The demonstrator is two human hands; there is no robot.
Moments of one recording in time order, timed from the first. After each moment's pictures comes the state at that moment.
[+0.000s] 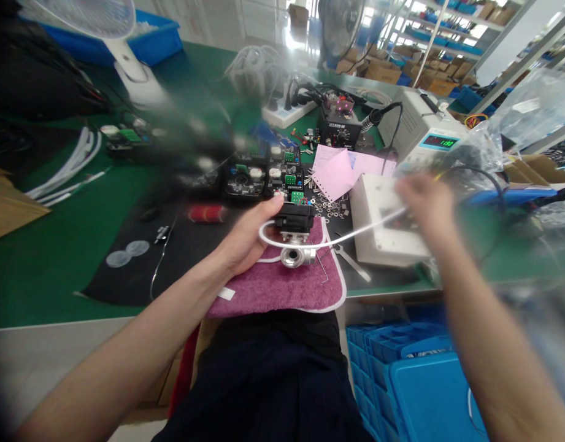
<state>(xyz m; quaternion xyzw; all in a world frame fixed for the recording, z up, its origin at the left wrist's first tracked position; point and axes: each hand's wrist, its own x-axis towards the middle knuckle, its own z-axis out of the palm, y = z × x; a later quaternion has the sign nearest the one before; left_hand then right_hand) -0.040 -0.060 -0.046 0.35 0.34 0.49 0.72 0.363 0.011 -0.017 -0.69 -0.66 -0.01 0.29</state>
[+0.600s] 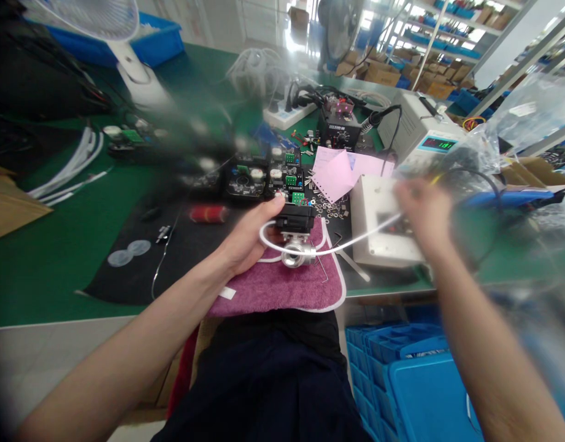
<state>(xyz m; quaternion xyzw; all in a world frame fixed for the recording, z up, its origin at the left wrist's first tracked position) -0.041 -0.059 -0.049 0.35 0.35 0.48 0.72 0.347 0.000 -0.016 -0.70 -0.65 -0.08 0.29</state>
